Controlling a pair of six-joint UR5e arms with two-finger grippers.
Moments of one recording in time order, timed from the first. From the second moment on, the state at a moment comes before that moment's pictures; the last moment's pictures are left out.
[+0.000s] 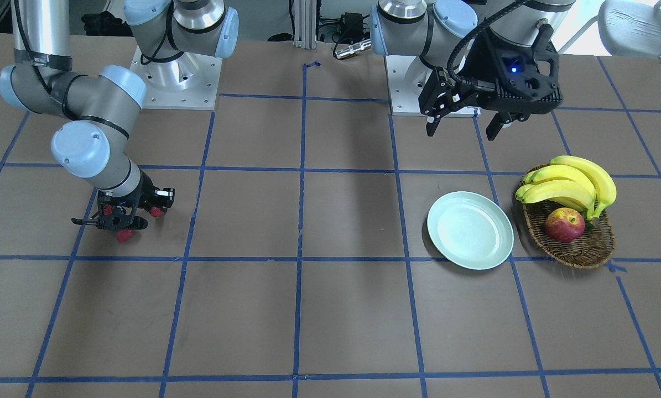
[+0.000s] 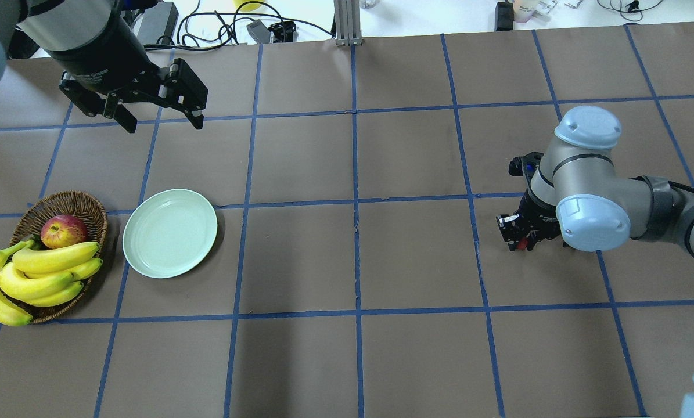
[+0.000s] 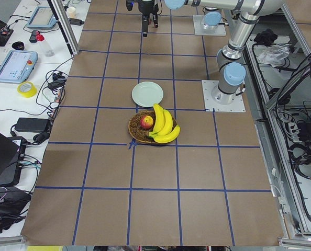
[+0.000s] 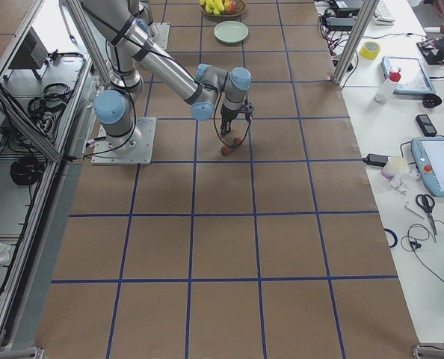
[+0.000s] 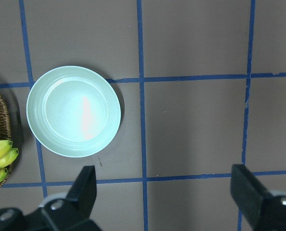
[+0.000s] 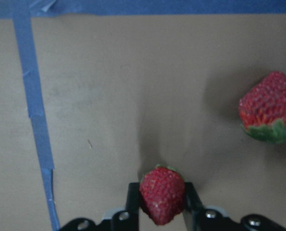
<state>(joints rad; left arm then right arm) -1.56 -1.55 -1.52 -1.59 1.53 0.03 1.38 -1.34 2.12 -2.18 -1.59 -0.16</state>
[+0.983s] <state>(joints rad) -1.56 -1.55 -1.52 -1.59 1.53 0.03 1.91 -1.17 1.84 -2.23 -1.34 0.74</state>
